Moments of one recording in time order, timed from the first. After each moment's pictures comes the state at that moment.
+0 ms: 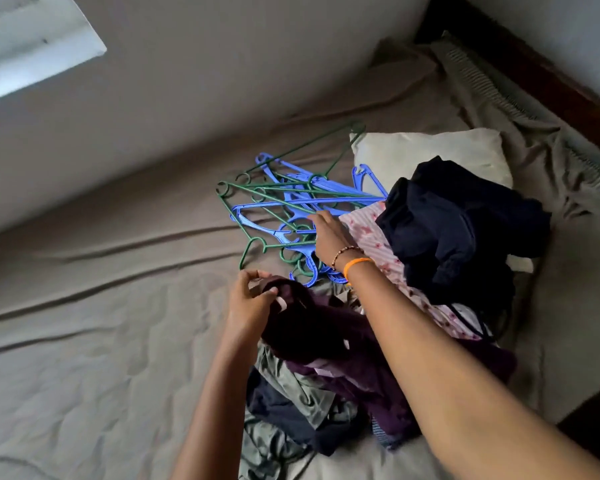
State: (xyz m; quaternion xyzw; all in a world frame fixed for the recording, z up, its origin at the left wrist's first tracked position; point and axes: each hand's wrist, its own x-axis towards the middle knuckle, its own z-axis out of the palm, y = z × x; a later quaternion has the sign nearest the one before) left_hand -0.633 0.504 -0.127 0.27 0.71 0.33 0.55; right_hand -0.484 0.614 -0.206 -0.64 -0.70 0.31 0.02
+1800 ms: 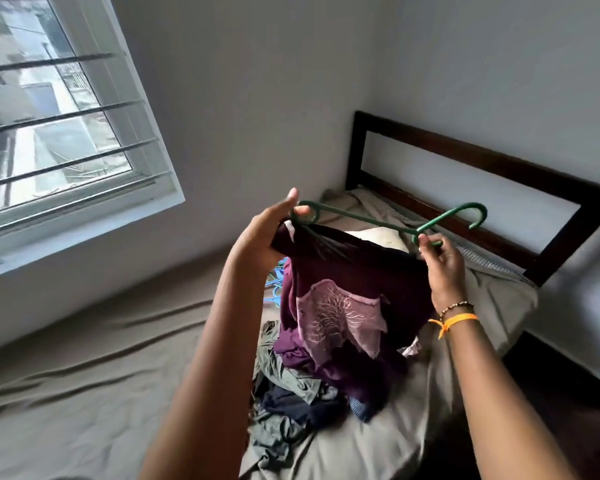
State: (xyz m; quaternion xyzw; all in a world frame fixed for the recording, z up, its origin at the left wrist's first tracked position) left_hand -0.630 0.383 0.180 0.38 0.42 0.39 0.73; right_hand -0.365 0.322 0.077 -0.63 -0.40 0.18 0.64
